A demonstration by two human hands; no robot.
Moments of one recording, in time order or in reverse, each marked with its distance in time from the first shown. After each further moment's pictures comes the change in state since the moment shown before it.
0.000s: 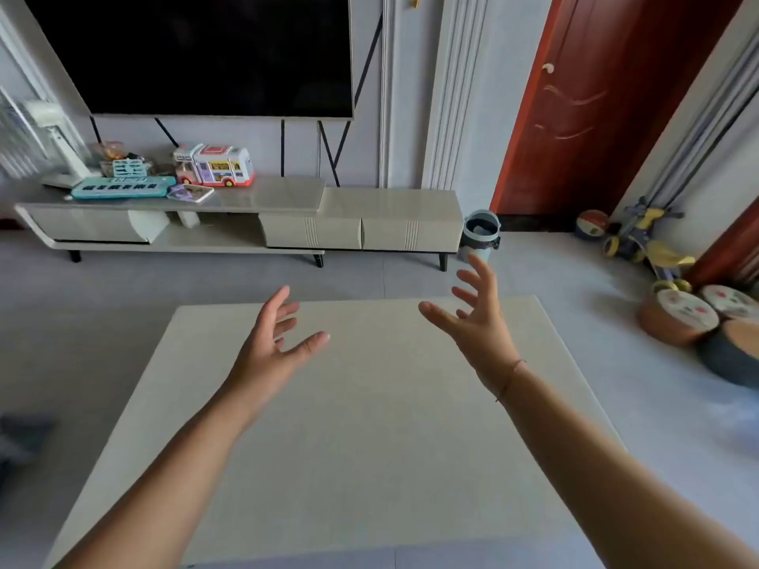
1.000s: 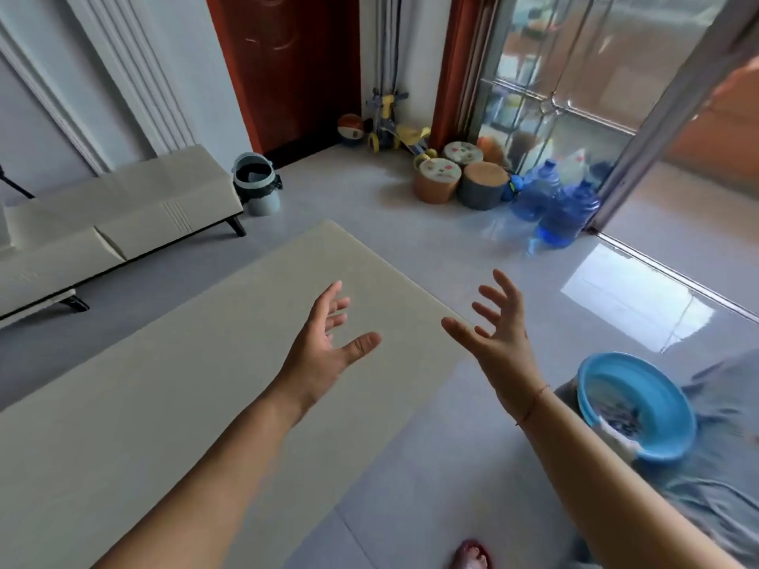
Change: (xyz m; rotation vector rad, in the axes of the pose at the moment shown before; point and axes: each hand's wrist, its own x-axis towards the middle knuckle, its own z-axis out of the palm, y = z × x) left_hand -0.016 -0.002 0.294 -0.058 -0.884 0.020; right_hand -0.166 0.079 -0.201 -0.052 0.742 0.262
